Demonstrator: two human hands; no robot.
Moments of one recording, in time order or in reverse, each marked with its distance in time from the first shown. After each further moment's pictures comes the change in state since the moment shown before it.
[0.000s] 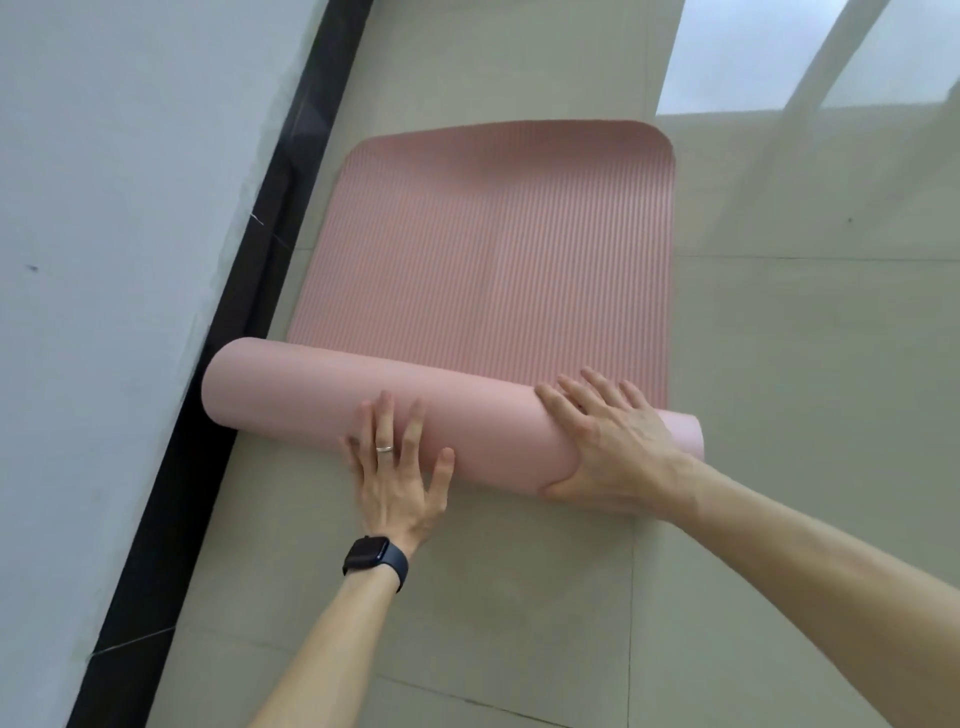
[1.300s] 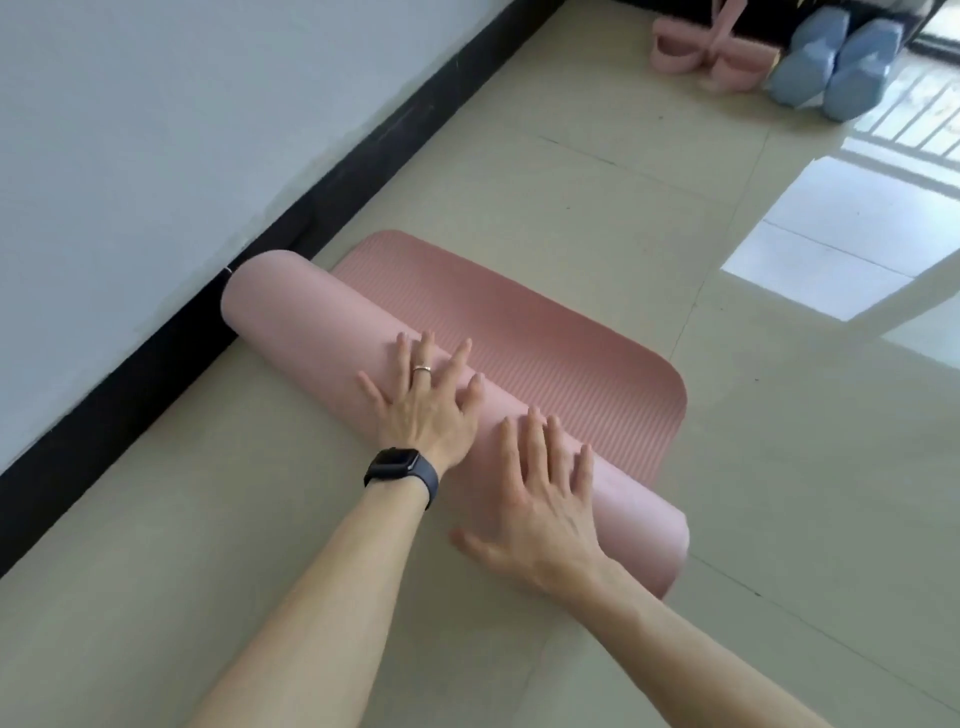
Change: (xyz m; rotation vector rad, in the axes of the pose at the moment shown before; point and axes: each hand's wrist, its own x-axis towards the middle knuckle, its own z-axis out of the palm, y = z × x) left_hand 0.312 0.135 0.032 0.005 -0.172 -0.409; right_hand 0.175 0.081 -0.120 -0.052 0.042 -0.127
